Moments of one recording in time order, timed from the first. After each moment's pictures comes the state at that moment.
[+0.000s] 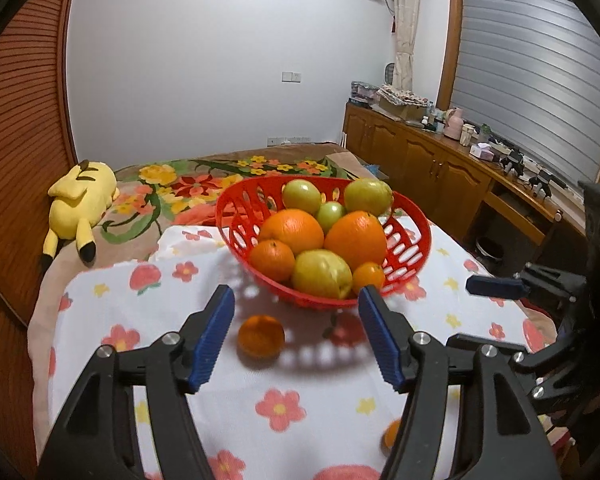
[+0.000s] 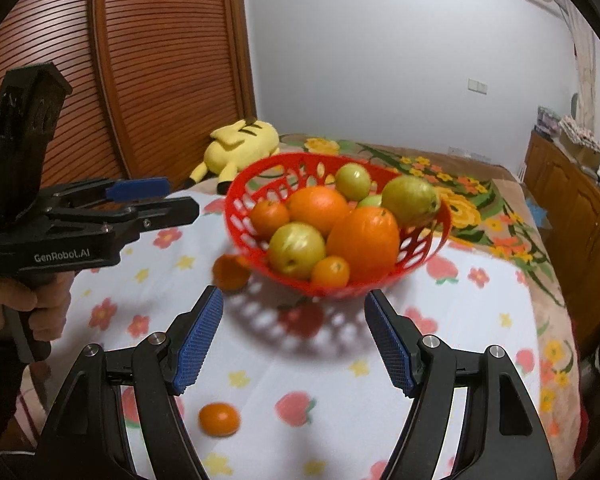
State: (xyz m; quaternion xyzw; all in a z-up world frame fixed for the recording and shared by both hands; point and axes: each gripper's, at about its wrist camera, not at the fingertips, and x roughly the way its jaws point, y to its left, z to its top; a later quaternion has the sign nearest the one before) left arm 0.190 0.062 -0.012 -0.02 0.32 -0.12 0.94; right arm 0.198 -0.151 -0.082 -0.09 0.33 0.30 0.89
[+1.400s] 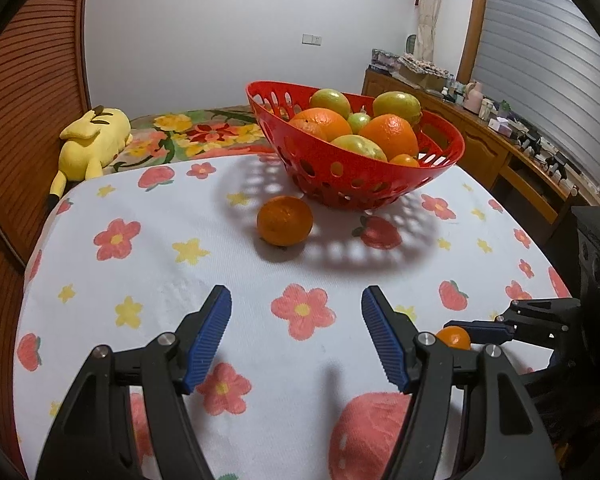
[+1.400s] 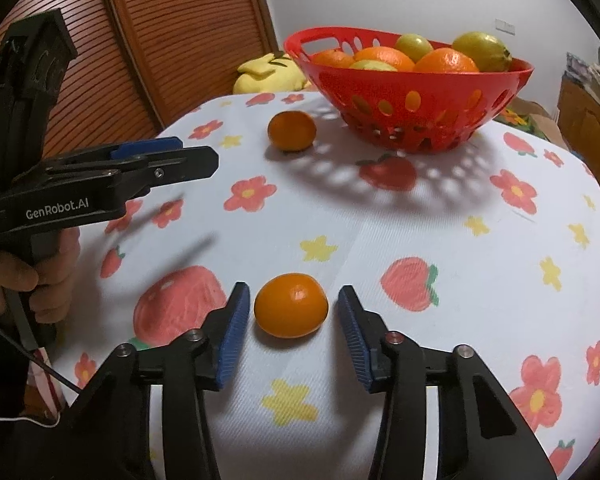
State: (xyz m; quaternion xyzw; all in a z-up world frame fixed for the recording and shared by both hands) left arm 0.164 0.076 -0.093 -0.03 0.38 -0.09 0.92; right arm 0.157 -0.125 -0.184 -0.08 0.42 0.34 0.84
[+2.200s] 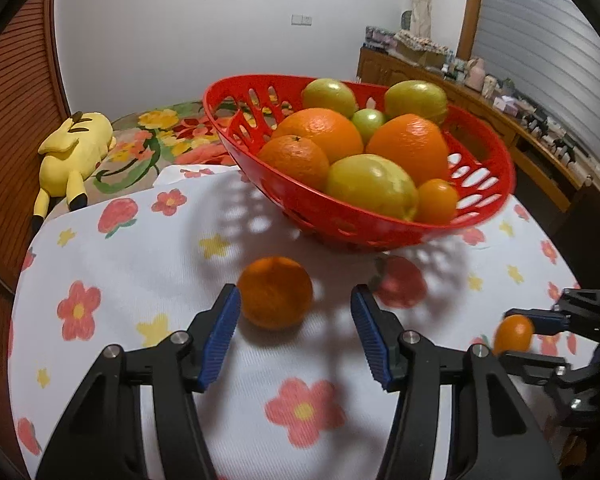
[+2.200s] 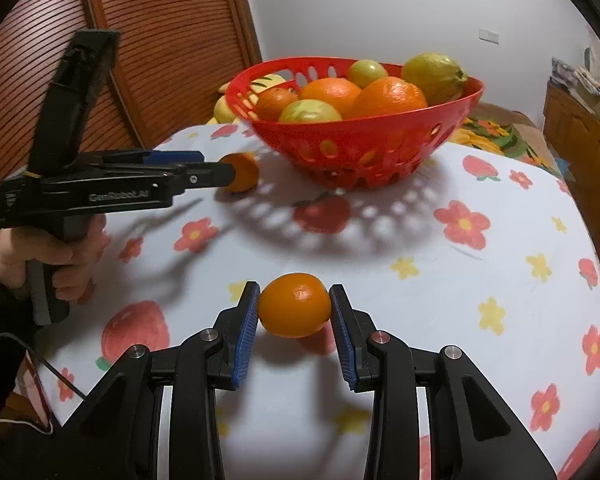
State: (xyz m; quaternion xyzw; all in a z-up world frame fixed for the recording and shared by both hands) left arm 0.252 0.057 -0.097 0.00 0.41 -0.10 0.91; right arm 0.199 -0.165 -0.164 -0.07 0.39 0.32 0.86
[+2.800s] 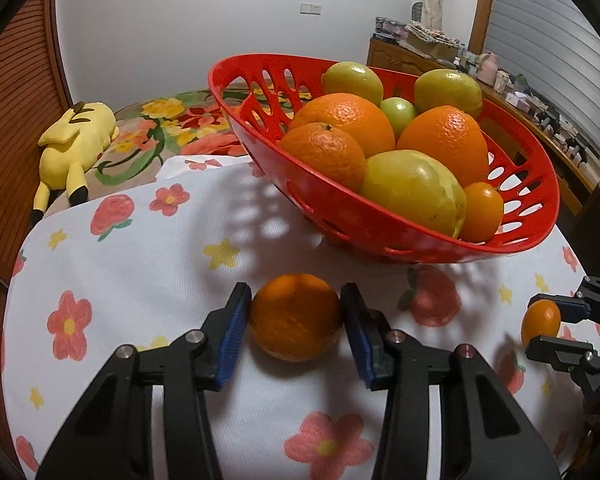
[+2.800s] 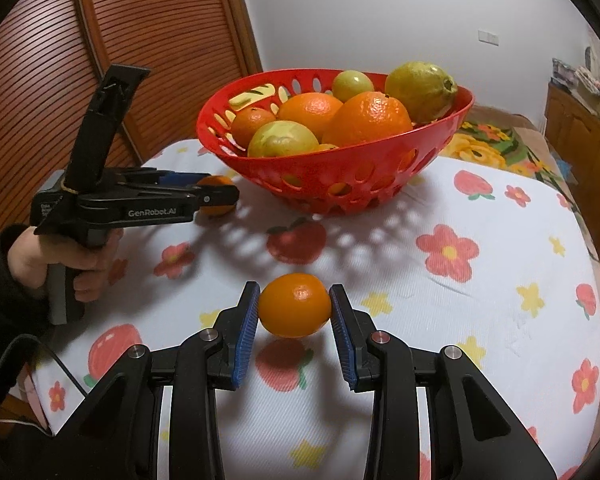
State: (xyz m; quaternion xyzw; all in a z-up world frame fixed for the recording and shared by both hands) left arm 0.274 0.063 -0.113 0.00 0.43 -0.09 0.90; right arm 0.221 -0.173 -0.160 -0.06 0.39 0.33 0.86
